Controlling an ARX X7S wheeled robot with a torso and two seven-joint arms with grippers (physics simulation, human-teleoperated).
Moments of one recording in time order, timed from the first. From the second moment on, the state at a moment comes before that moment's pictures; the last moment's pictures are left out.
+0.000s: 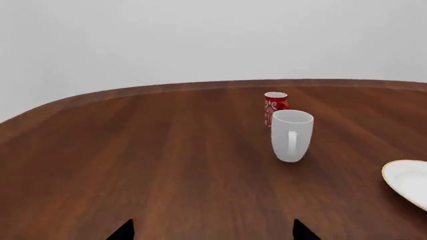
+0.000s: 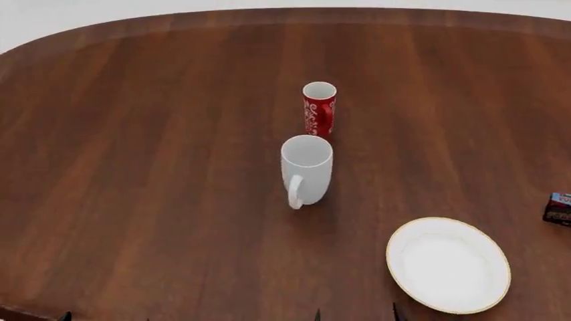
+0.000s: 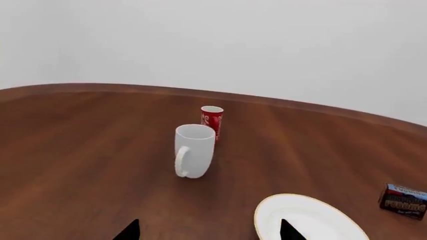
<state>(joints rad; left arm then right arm) 0.04 -0.14 0.16 0.03 -0.11 0.01 -0.11 0.00 0.14 -0.19 -0.09 0.04 0.06 0.13</state>
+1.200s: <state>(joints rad) 0.04 -0.16 0.21 -0.01 -0.16 0.04 -0.14 0.02 0.17 -0.25 -0.06 0.04 0.05 0.18</state>
